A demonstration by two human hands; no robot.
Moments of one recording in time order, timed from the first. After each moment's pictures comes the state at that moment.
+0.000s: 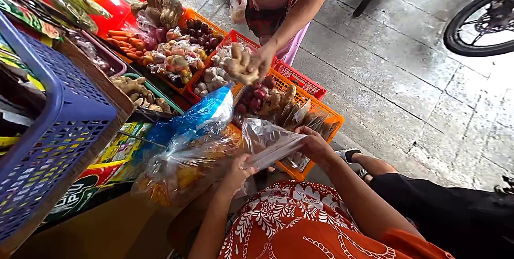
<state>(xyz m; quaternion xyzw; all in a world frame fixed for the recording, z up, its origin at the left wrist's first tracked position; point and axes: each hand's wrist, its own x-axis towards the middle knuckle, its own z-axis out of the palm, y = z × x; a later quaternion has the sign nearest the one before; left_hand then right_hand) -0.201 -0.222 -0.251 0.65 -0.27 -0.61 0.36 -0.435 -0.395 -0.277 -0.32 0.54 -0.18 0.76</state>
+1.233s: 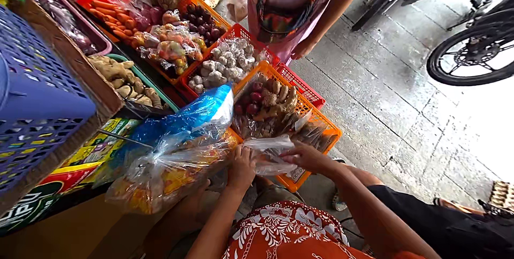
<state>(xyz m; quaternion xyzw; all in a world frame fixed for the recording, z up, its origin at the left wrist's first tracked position) -0.233 -0.257 -0.304 0.81 -0.47 -0.32 0.15 -0.424 -0.421 -0.259 -0.76 0.37 0.18 0.50</state>
